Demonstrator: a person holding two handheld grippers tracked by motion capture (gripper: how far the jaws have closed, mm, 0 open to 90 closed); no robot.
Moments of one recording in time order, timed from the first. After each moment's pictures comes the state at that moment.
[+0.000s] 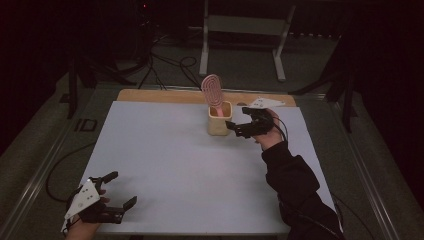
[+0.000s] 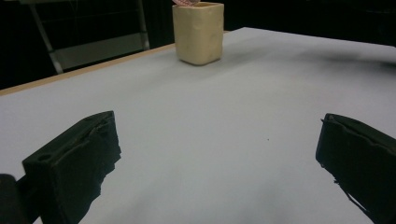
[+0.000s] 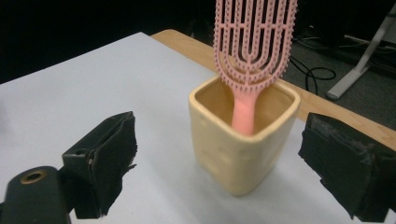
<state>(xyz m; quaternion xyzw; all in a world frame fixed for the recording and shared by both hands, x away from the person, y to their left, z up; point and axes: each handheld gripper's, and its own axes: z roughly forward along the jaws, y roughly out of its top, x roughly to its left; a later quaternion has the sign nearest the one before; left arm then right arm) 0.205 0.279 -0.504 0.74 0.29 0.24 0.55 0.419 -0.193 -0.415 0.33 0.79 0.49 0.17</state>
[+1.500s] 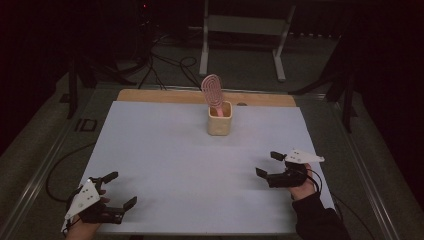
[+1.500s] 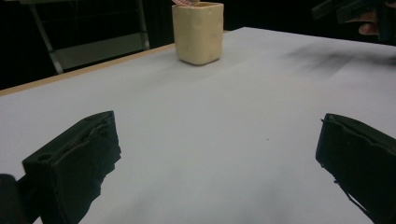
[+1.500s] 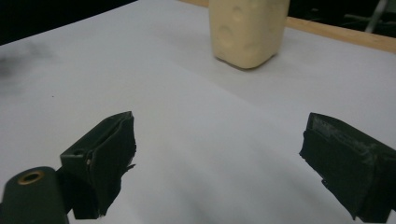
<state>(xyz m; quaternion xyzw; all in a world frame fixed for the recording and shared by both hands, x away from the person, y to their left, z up) 0.205 0.278 -0.504 0.74 0.29 0.24 0.55 0.299 -0.286 -0.484 0.34 0.78 0.51 0.16</state>
